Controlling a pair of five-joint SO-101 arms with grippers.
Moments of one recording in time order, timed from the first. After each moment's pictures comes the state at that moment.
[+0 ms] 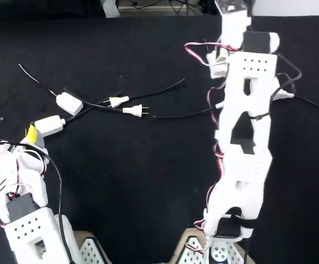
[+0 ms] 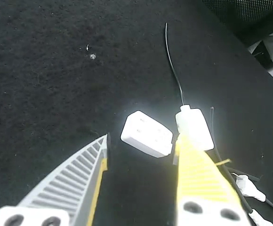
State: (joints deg) left arm -32.3 -80.9 81.4 37.9 25.3; right arm 4.3 36.5 -61.1 99.3 16.1
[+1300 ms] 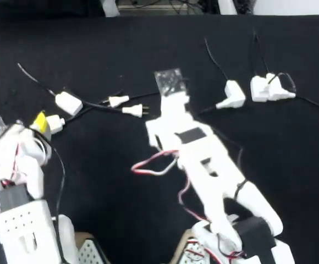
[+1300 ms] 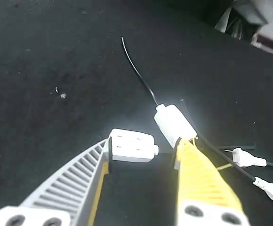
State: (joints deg) left arm -26.0 -72.8 65.9 43.9 7.4; right arm -21.4 -18.7 50.9 32.6 -5.8
